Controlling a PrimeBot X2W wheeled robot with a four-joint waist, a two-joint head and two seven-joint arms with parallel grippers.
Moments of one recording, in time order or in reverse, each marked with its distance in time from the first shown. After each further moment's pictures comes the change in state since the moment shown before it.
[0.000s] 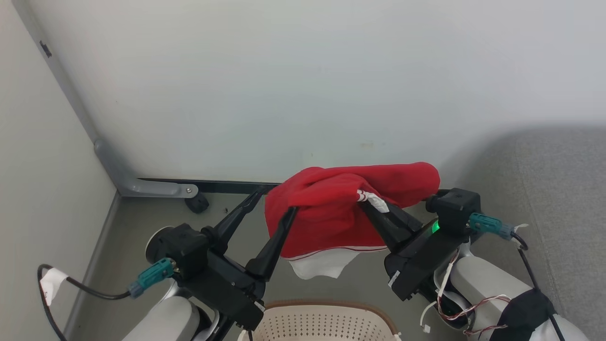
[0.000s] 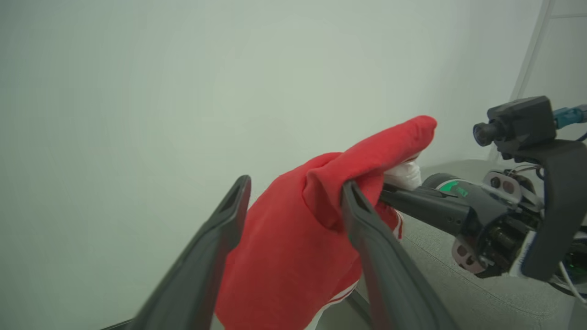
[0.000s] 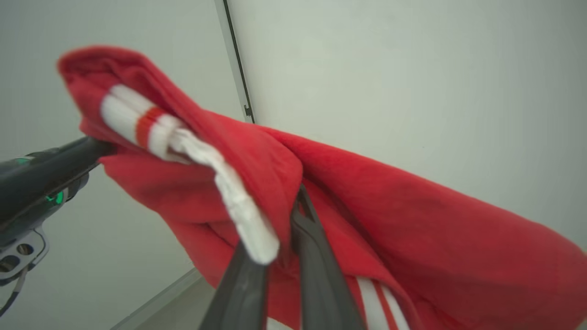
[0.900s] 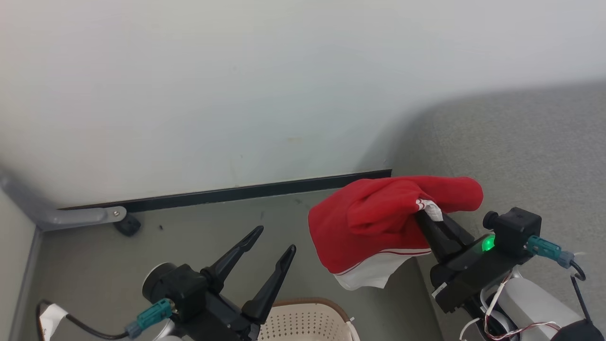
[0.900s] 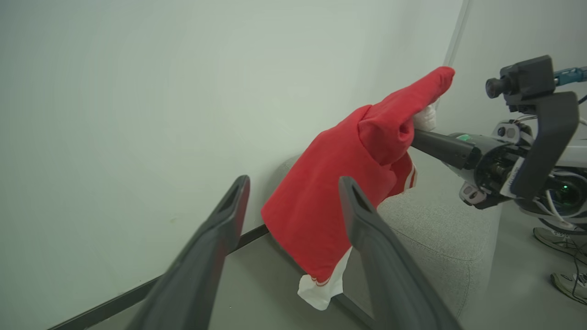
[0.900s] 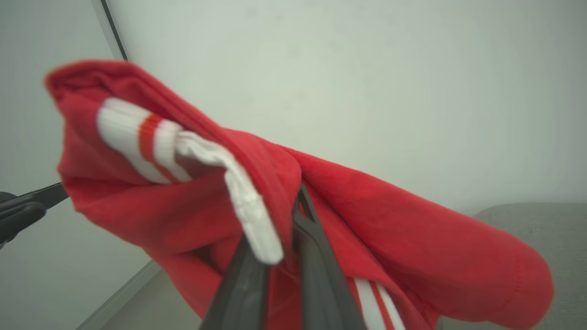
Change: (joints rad) left arm 0.109 0.069 -0.028 -0.081 0.027 0.006 0.000; right arm 0.178 -0.097 -0.206 -0.135 -0.071 -0.014 0.000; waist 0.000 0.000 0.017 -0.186
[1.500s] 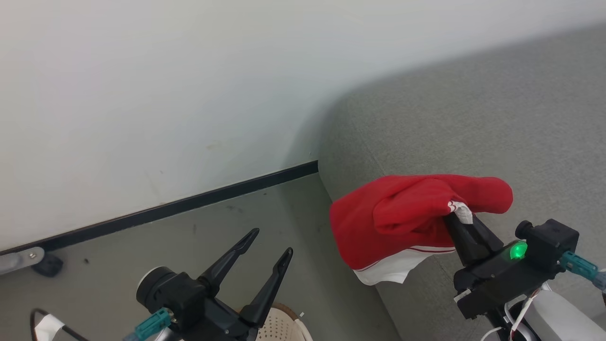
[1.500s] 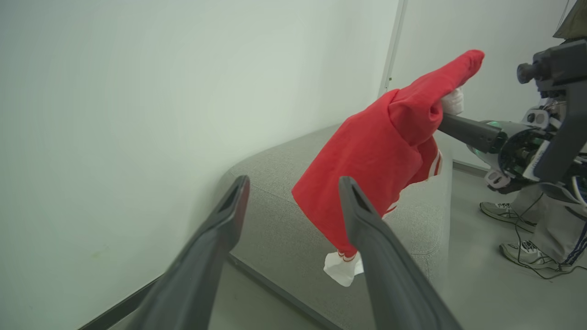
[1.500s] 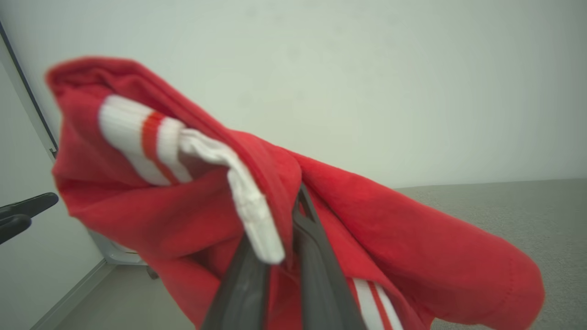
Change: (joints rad) left arm 0.050 0.012 0.014 -0.050 0.052 0.037 0.000; right arm 0.133 -0.041 -0.137 -0.154 -0.070 -0.062 0.000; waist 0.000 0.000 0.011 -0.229
